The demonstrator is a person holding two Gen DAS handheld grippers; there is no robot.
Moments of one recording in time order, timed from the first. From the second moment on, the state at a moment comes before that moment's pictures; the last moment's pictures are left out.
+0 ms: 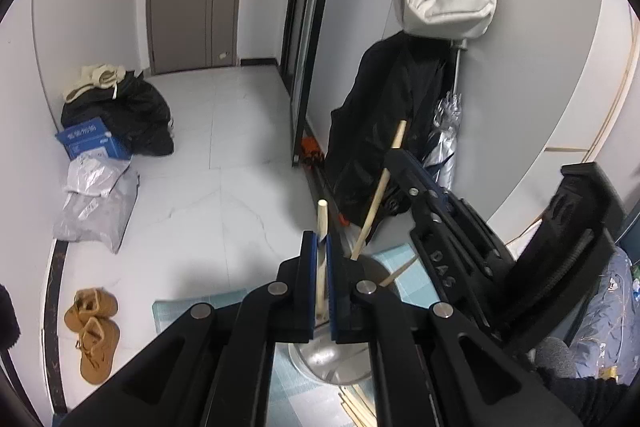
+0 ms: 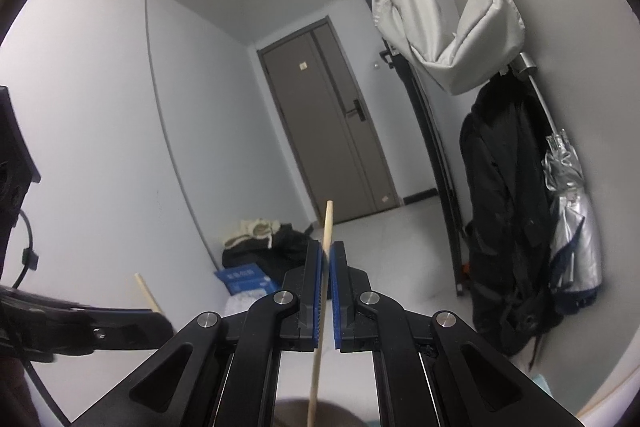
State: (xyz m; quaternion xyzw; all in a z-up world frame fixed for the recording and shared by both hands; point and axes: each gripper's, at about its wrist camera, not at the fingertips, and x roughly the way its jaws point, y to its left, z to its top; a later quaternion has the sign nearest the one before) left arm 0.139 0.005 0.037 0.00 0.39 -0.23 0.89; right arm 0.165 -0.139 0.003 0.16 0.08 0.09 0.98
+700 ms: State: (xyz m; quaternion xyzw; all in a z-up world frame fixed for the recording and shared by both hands) left arm 0.069 0.020 0.046 -0.06 0.34 -0.14 0.93; right arm 0.066 -0.178 -0.005 0.17 0.20 0.13 0.96
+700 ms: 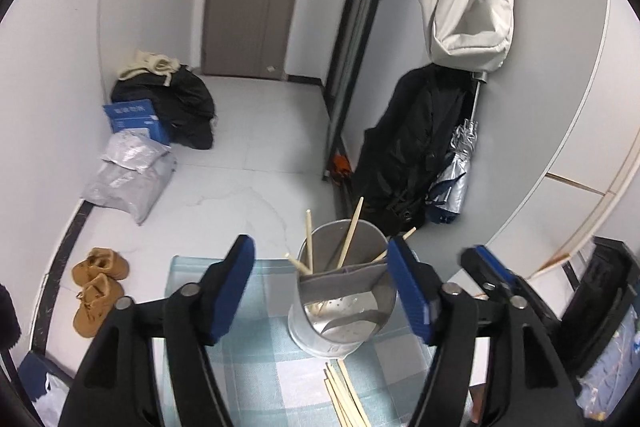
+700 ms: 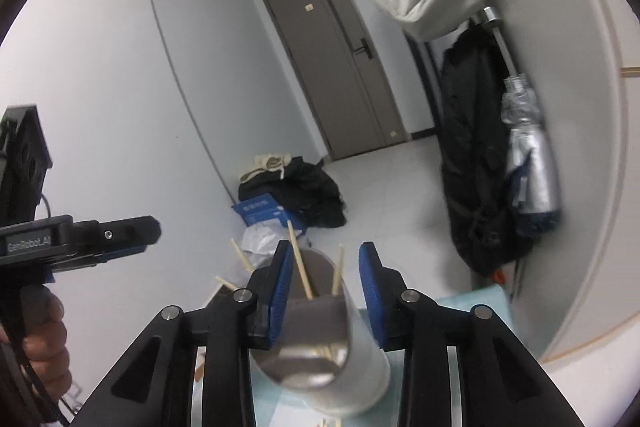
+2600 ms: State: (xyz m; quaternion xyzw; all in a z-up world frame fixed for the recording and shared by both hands) left arm 0.013 0.057 -0.102 -0.06 0.40 -0.03 0.91; right arm 0.016 -0.150 -0.133 0.02 0.46 0.11 0.88
